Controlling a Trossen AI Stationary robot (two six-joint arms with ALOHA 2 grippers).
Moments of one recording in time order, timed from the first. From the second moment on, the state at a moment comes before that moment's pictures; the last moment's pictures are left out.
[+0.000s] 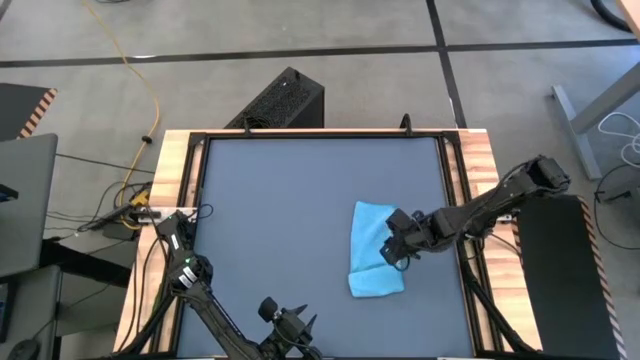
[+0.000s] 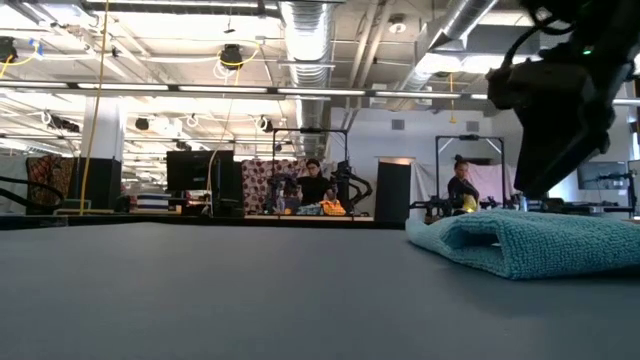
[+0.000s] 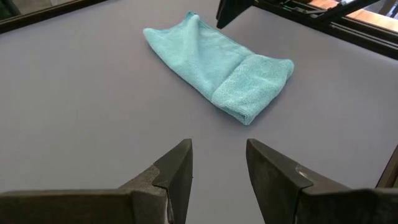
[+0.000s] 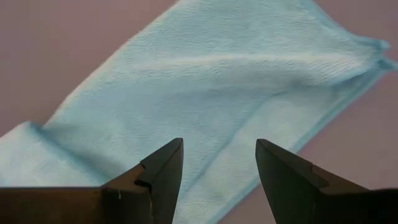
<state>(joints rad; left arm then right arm) -0.83 2.45 2.35 -1.51 -1.05 -1.70 0.36 1.26 0.70 -0.63 0.34 1.13</state>
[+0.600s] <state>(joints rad) -0.83 2.45 2.35 -1.50 -1.05 -1.69 0.49 1.26 0.58 -0.42 0.42 1.35</state>
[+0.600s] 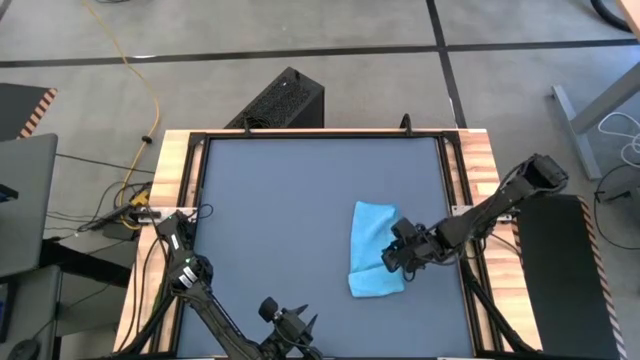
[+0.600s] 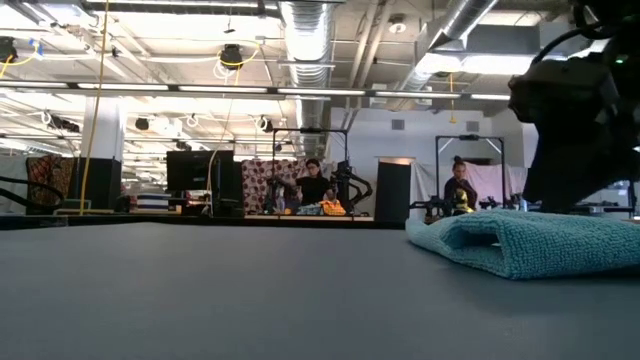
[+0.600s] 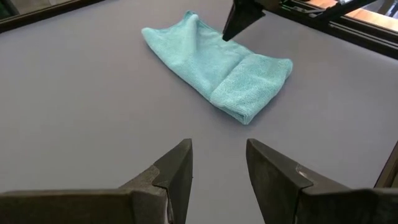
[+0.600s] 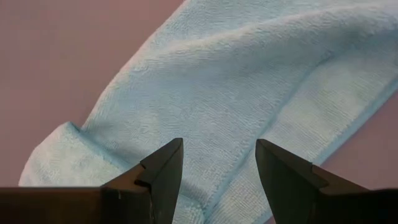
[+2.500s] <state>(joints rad) -0.83 2.45 2.35 -1.46 -1.02 -1.66 0.56 1.38 0.46 -0.12 0.49 1.53</state>
